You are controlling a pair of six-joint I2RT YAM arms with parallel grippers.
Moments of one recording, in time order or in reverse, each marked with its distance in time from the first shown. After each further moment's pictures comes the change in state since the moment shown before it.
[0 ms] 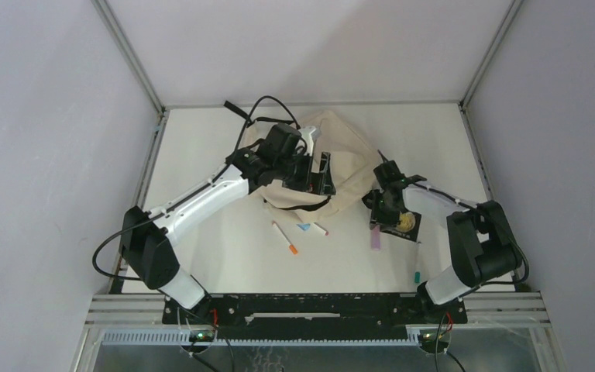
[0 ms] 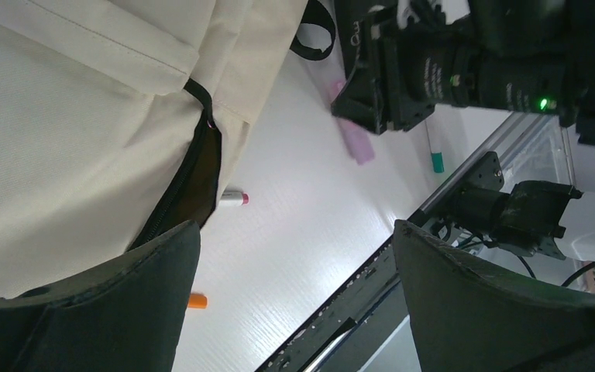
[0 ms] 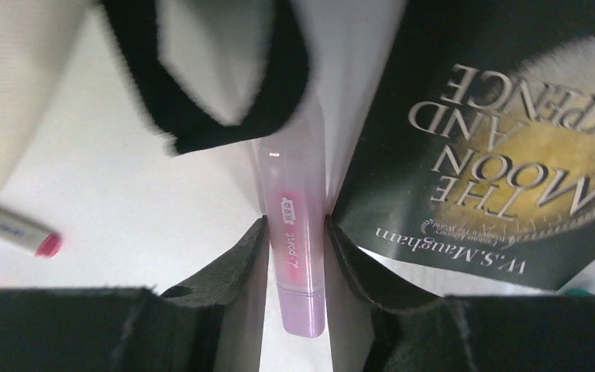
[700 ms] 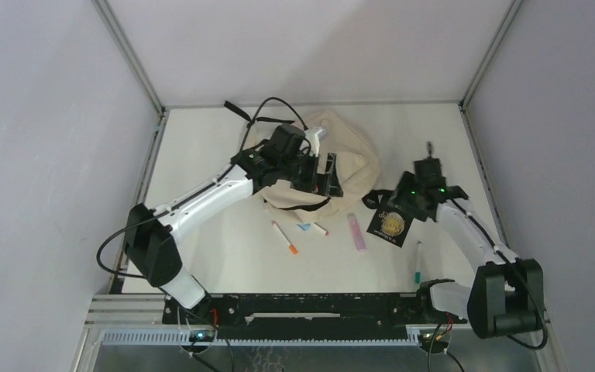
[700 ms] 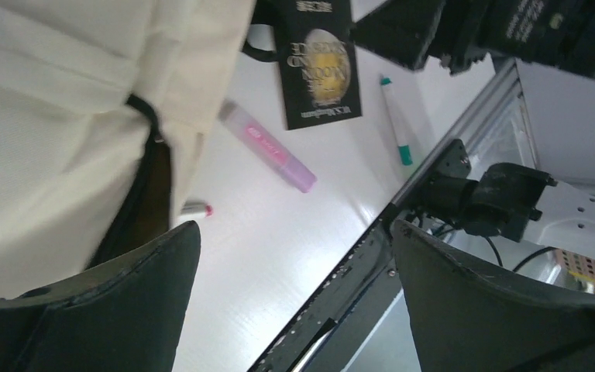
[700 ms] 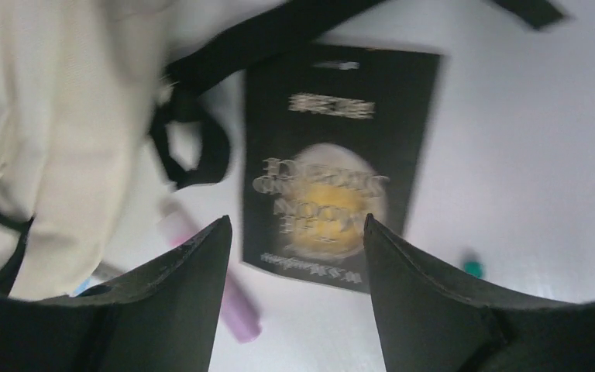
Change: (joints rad) left arm -0.007 0.014 0.000 0.045 0.075 -0.011; right arm -0.127 -0.303 -0.033 0.038 0.056 0.084
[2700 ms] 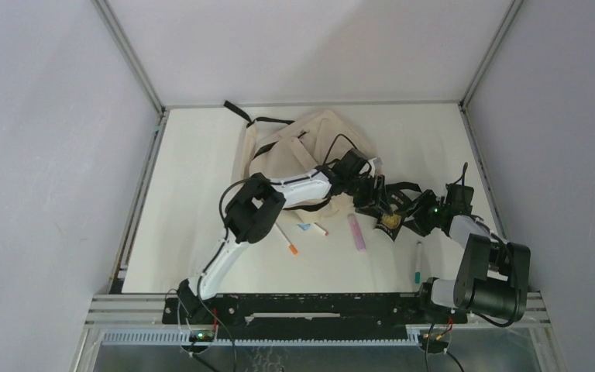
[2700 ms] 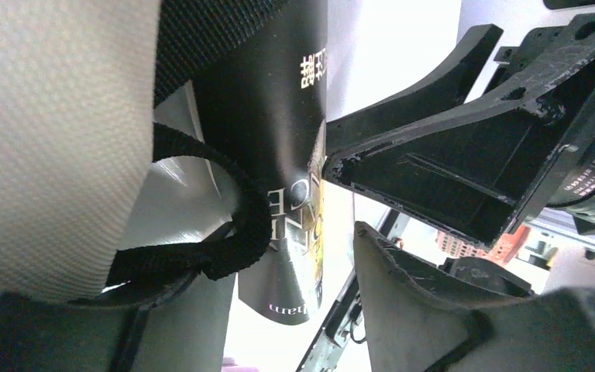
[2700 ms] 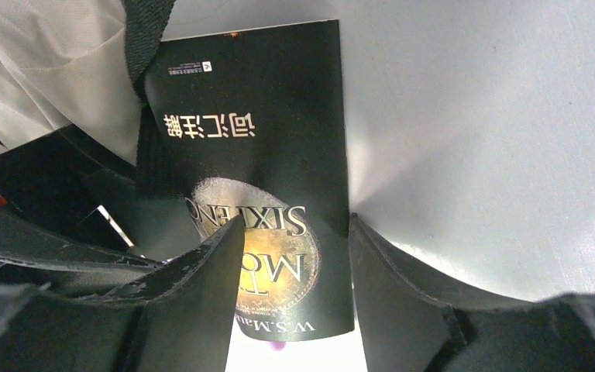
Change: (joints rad) left arm -0.137 0.824 0.447 0.335 0.291 -0.365; right arm -0.460 0.087 -0.332 0.430 -0.554 0.068
